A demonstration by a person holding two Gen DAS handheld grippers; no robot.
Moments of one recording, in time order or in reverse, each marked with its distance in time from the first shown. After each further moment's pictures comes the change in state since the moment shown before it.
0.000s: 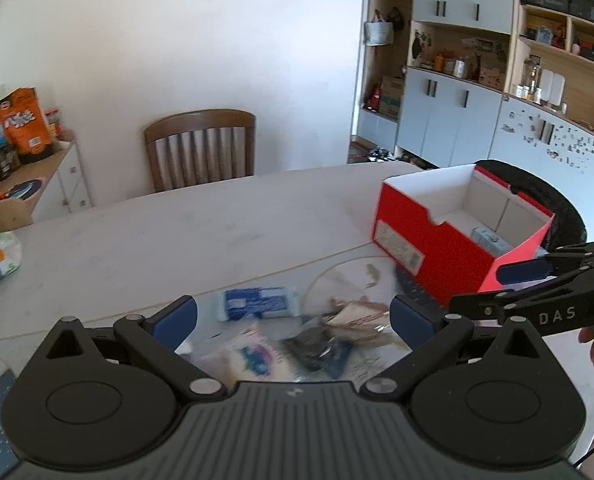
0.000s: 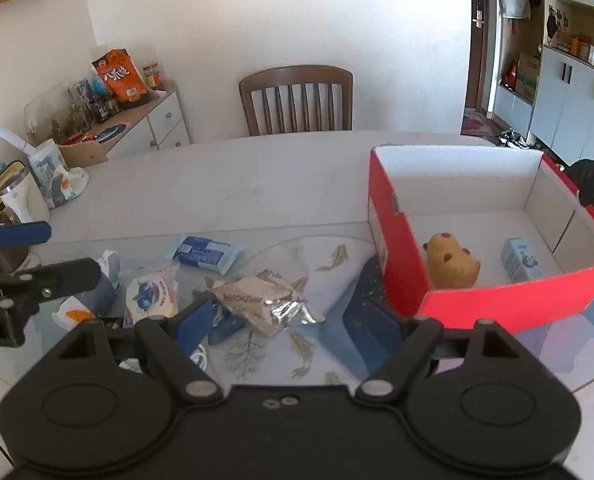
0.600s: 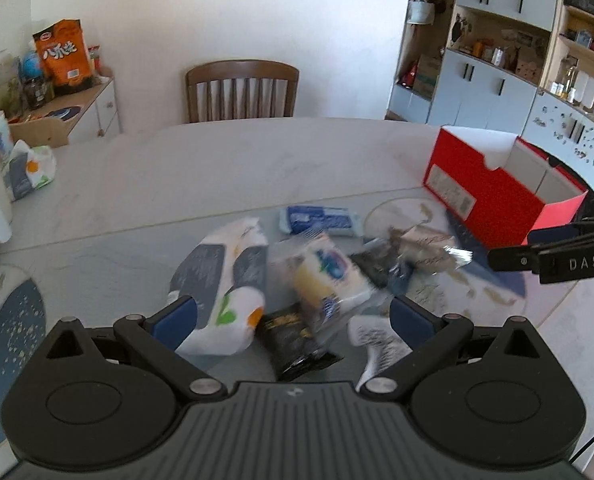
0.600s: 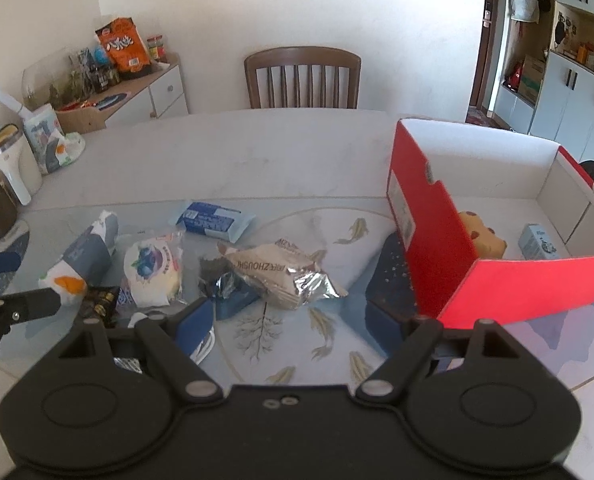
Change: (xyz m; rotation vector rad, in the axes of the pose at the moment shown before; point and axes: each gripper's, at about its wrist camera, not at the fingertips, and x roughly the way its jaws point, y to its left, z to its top) left arm -0.001 0.056 -0.069 -0.101 0.098 0.051; right arm 0.029 0.027 -0.021 -0.058 0.046 -0.041
